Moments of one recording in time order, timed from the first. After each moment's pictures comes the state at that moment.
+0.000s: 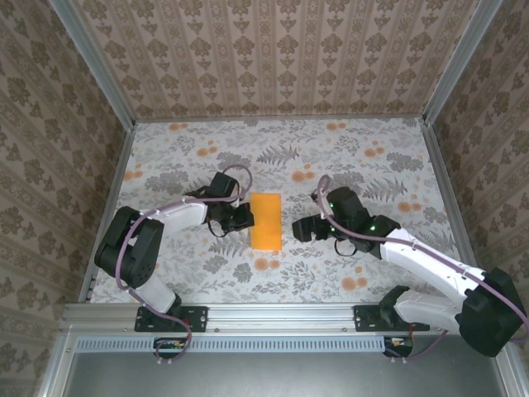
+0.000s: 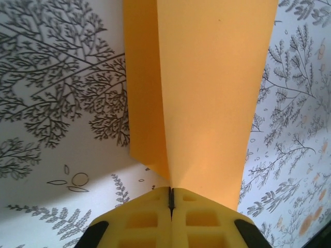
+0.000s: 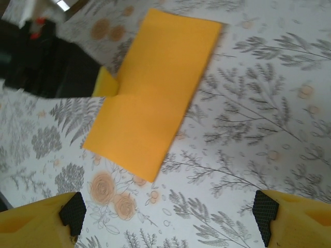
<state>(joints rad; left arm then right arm) -0.54 1.62 0.86 -0.34 0.45 -0.65 0.65 1.10 0.68 -0.33 -0.15 0.37</state>
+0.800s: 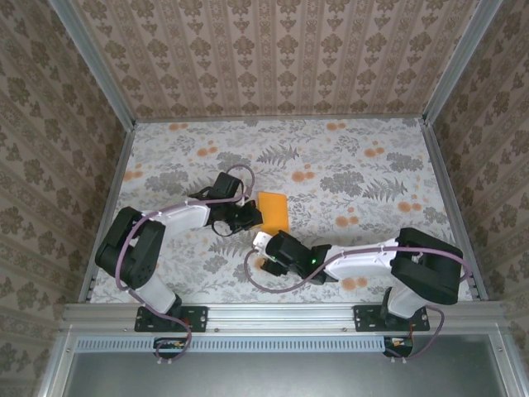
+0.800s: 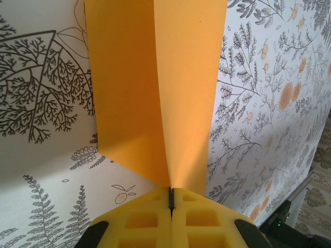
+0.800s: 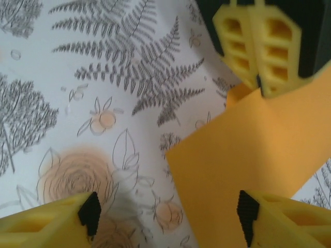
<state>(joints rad) -0.58 1.62 0.85 -0.24 0.54 -0.80 1.12 1.57 0.69 0.06 0.35 -0.12</state>
